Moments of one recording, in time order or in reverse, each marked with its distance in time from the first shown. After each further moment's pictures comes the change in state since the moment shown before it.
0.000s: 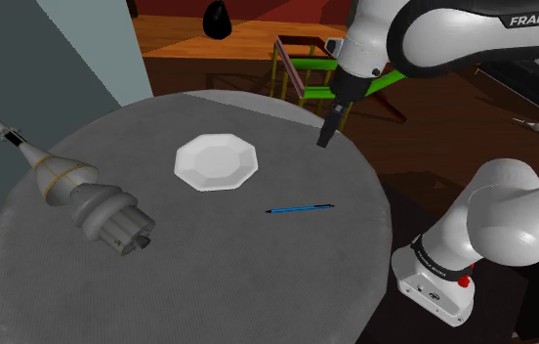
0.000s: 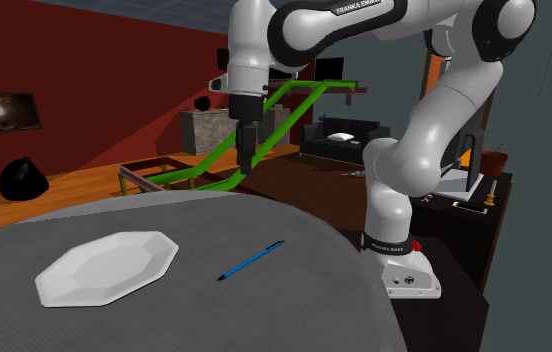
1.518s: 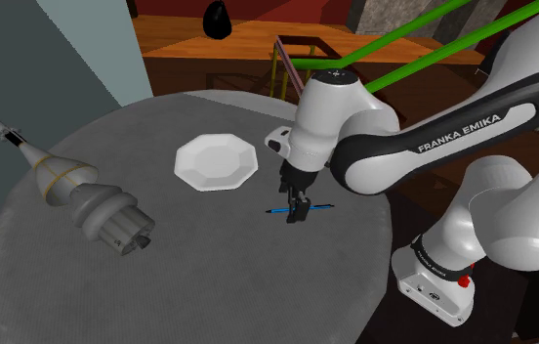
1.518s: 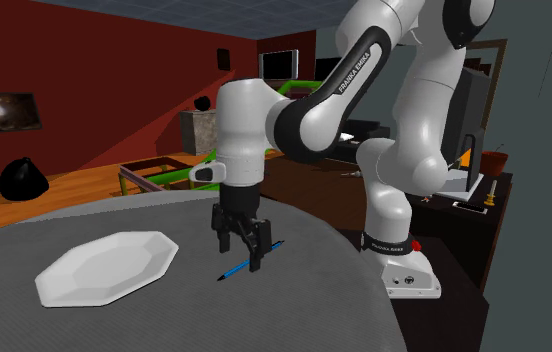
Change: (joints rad) arm 0.237 0.324 0.117 -0.139 0.055 0.455 -0.318
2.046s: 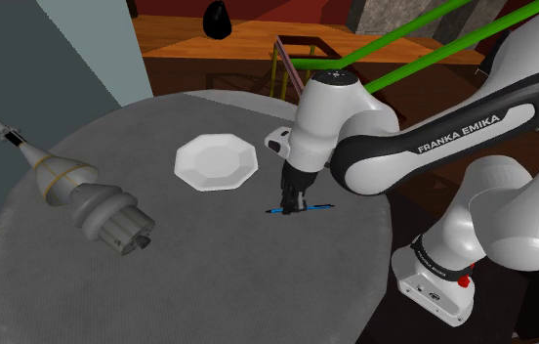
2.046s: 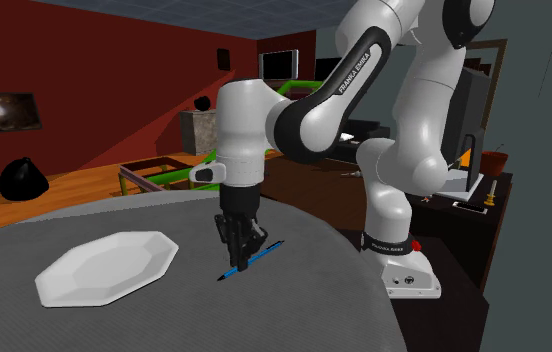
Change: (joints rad) arm 0.000 0.002 0.001 -0.001 0.000 0.004 0.001
